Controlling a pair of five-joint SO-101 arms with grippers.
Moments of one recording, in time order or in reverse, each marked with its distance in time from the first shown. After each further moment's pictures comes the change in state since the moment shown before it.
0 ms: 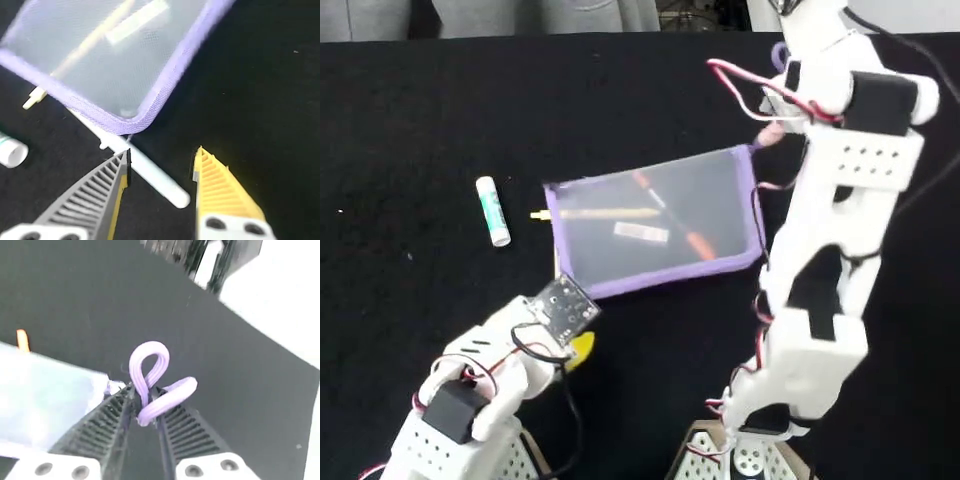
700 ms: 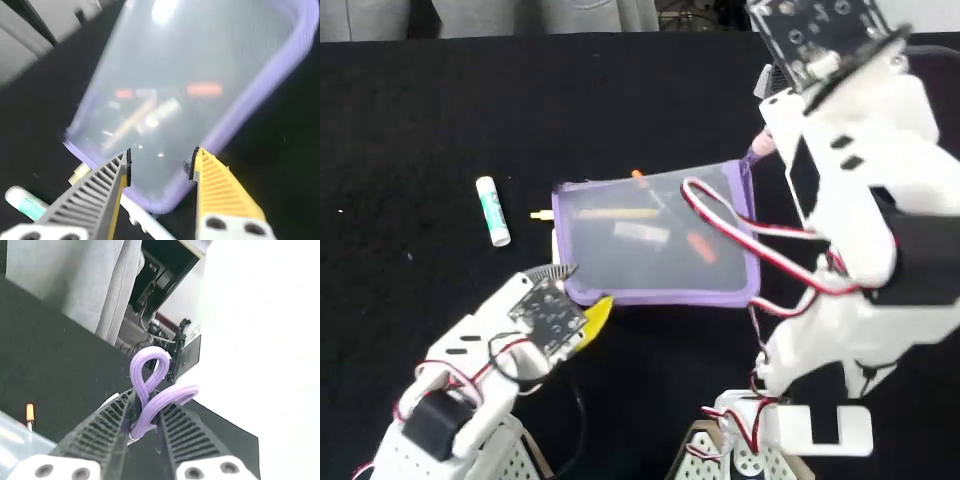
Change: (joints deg) left arm 1.6 0.0 -11.6 -9.5 0.0; right arm -5.9 -22.9 -1.2 -0.2 -3.6
